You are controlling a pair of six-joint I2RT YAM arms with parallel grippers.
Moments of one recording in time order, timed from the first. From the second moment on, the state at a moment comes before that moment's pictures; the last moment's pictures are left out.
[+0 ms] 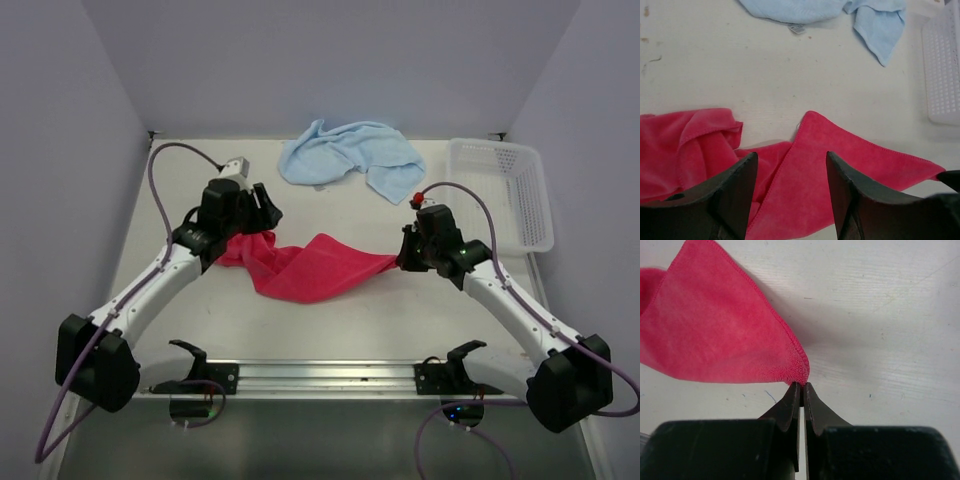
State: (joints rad) left arm -0.38 1.17 0.88 -0.24 0.01 -0.54; right arm 0.41 1.10 0.81 -0.57 0.00 0.42
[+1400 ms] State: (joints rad) left arm -0.69 1.97 1.25 -0.18 -0.12 -0.43; right arm 0.41 1.17 0.78 -0.57 0.05 0.41
